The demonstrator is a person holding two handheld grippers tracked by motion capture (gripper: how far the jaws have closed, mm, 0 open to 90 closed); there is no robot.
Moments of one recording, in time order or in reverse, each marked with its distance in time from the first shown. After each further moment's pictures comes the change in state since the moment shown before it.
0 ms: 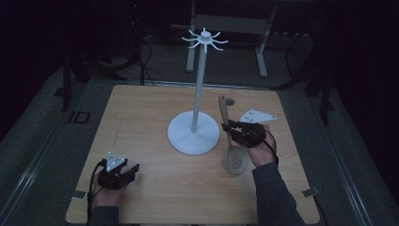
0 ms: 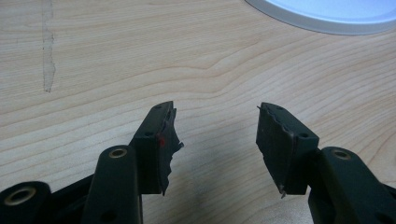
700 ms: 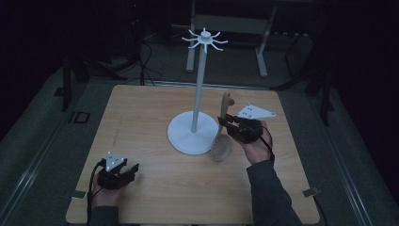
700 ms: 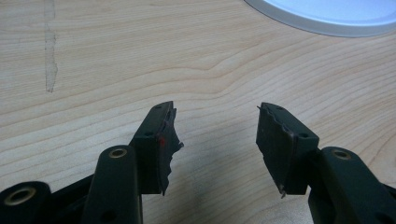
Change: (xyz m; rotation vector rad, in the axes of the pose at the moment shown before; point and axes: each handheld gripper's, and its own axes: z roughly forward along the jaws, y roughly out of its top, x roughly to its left) left arm 0.000 0.000 0.000 -0.007 0.000 -0.008; right arm 0.007 0.018 0.002 -0.076 -0.017 0.014
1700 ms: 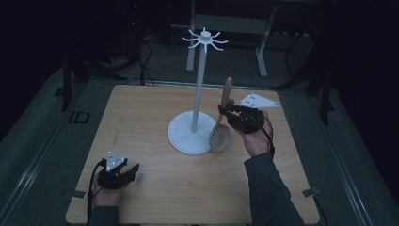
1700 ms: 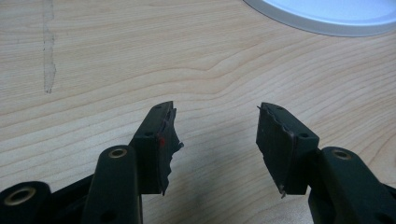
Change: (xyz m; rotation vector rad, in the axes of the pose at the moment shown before) left arm -0.001 0.000 0.000 0.001 -0.001 0.002; right arm -0.005 0.031 -0.004 -0.064 -0.030 0.022
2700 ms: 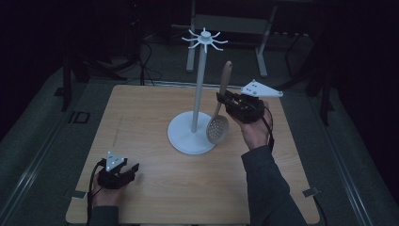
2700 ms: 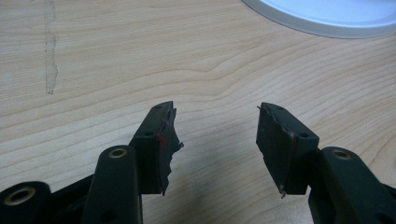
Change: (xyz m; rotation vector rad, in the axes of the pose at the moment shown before) left arm 0.001 0.000 0.000 -0.006 0.002 -0.001; right arm 0.002 0.035 -0.002 -0.072 -0.008 0.016
